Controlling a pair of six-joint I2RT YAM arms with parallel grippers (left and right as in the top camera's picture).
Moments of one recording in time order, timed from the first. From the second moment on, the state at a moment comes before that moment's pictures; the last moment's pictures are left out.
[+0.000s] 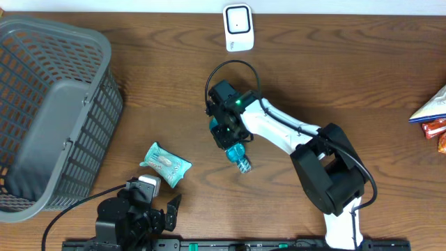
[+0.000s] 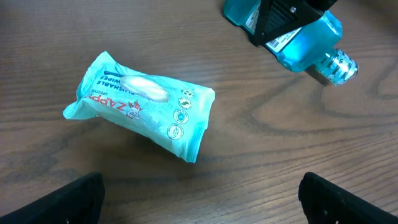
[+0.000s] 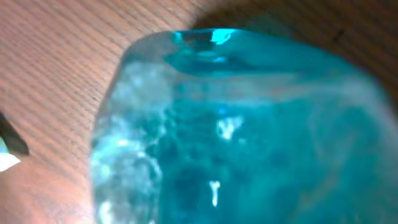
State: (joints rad) left arm -0.15 0.01 0.33 -1.05 0.25 -0.01; right arm 0.68 2.09 1.44 -0.77 -0.22 0.11
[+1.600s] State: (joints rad) left arm -0.15 0.01 0.33 -1.05 0.25 -0.02; right arm 0.76 2.02 1.49 -0.92 0.13 0.22
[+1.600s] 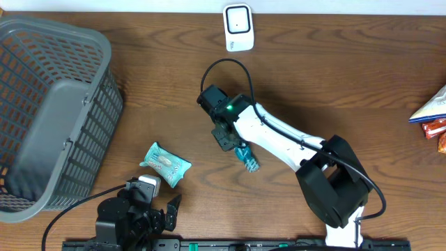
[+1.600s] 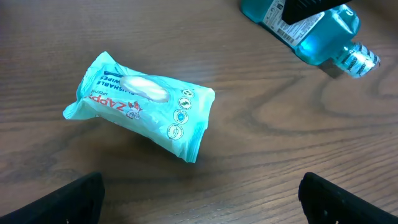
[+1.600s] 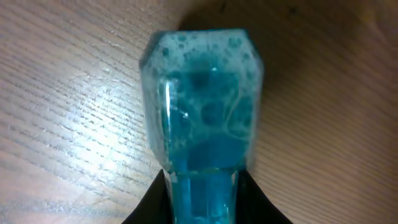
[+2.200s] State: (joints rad) left arm -0.15 0.01 0.33 -1.05 0.25 -0.01; right arm 0.61 2.02 1.44 -0.79 -0.39 0.06
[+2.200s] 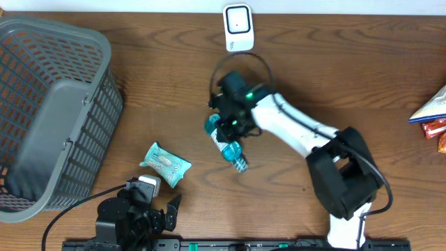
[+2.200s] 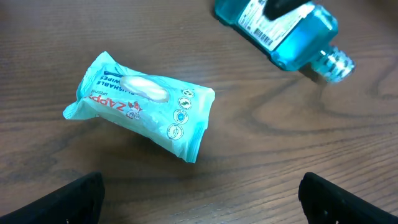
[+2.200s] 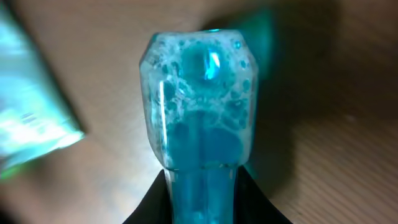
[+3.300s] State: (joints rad) left arm -0.15 0.01 0.33 -1.05 0.25 -0.01; right arm 0.29 2.02 1.38 -0.26 -1.29 -0.05
